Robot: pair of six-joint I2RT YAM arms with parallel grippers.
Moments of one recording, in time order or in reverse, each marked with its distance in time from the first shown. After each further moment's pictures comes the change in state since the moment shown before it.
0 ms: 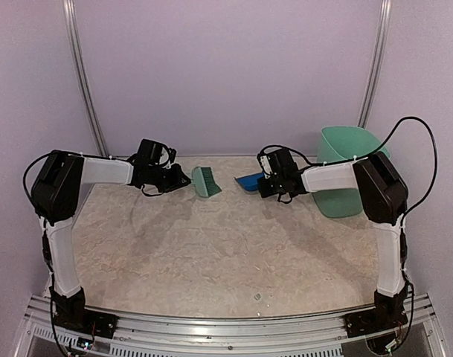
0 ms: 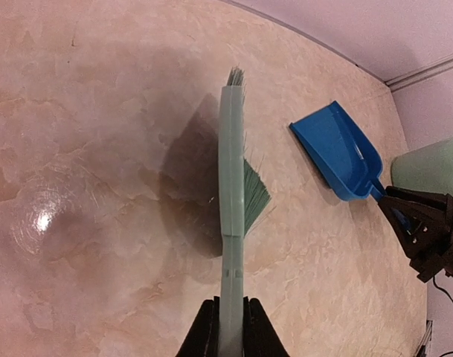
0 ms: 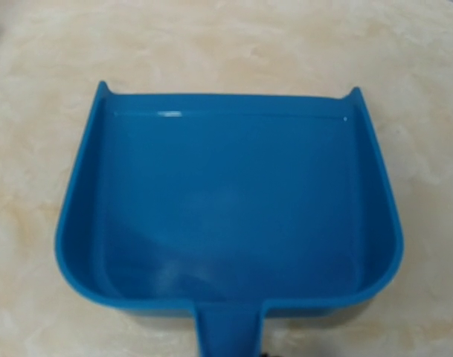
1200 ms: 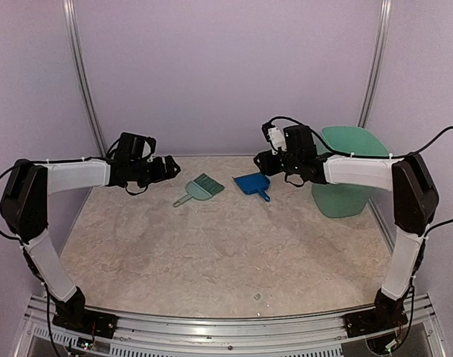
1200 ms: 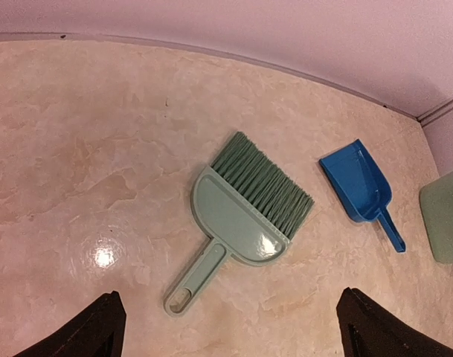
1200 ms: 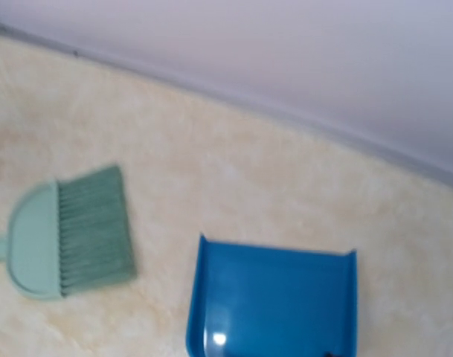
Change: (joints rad) left arm 0.013 -0.258 -0.165 -0.045 -0.229 0.081; right arm 0.000 -0.244 -0.084 0.101 -0.133 -0.053
